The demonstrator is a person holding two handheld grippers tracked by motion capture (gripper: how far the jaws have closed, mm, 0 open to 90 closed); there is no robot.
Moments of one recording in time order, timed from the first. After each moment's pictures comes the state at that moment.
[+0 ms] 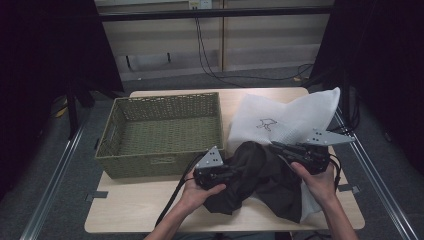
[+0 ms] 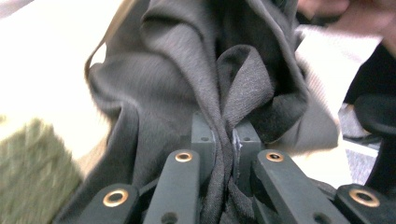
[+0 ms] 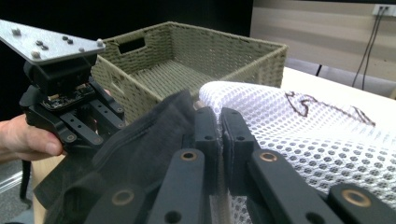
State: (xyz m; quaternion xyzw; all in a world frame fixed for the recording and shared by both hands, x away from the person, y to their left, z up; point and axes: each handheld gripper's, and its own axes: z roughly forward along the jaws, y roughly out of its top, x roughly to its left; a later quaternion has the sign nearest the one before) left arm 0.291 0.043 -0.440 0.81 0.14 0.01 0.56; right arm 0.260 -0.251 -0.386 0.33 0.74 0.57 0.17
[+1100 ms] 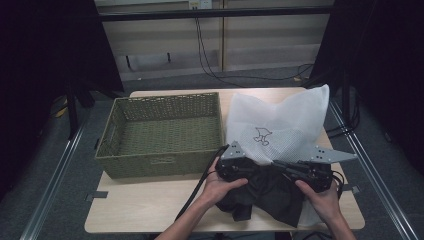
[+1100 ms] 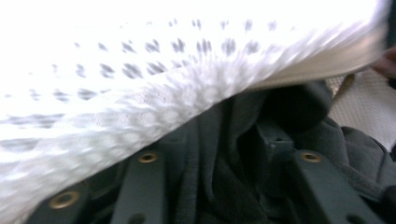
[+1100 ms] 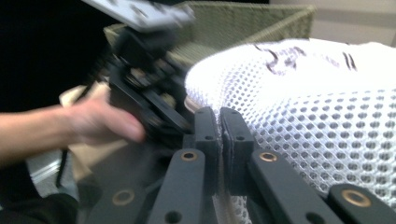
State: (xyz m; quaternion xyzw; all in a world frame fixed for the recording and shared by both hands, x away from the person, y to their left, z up) left arm 0.308 -0.007 -0.463 0.82 0.18 0.02 0.54; right arm 0.230 -0.262 -0.421 0.34 0.74 0.56 0.13
